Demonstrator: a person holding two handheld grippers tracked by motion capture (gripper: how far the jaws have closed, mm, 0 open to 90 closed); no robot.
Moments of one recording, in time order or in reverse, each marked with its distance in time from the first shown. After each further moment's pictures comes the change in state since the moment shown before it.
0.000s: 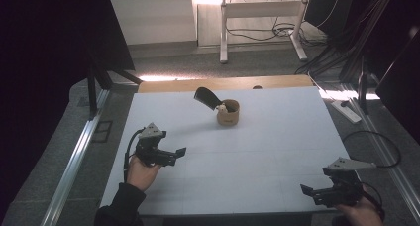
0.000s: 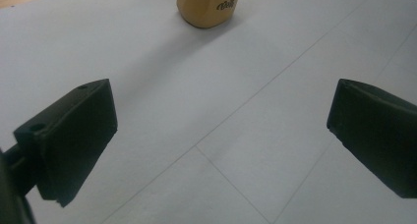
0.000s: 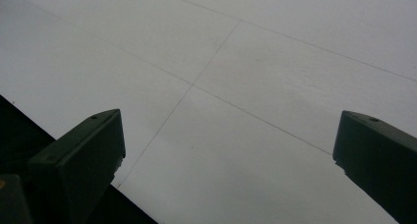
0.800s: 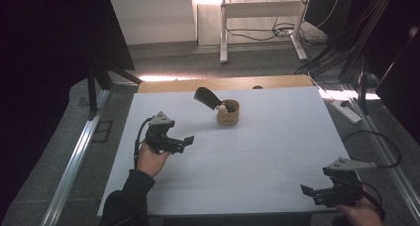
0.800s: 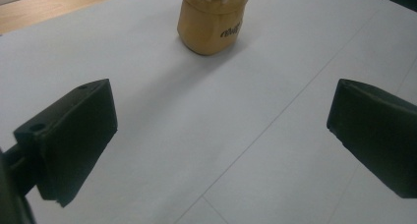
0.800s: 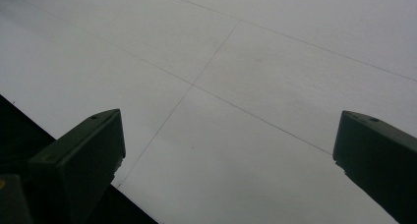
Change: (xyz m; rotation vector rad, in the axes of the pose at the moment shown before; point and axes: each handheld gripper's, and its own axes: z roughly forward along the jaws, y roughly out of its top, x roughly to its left) left arm 0.010 0.028 0.029 -0.017 -0.019 0.011; right arm 0.000 0.000 0.000 0.000 0.001 0.000
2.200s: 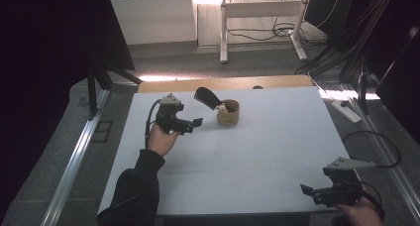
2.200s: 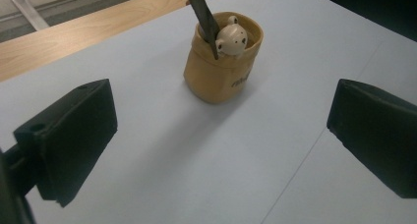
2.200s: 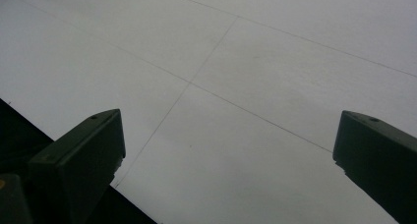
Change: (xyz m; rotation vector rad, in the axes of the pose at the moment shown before) left arm 0.021 0.047 0.035 -0.029 -0.035 0.005; right arm -0.001 0.000 0.001 0.012 -0.007 0.010
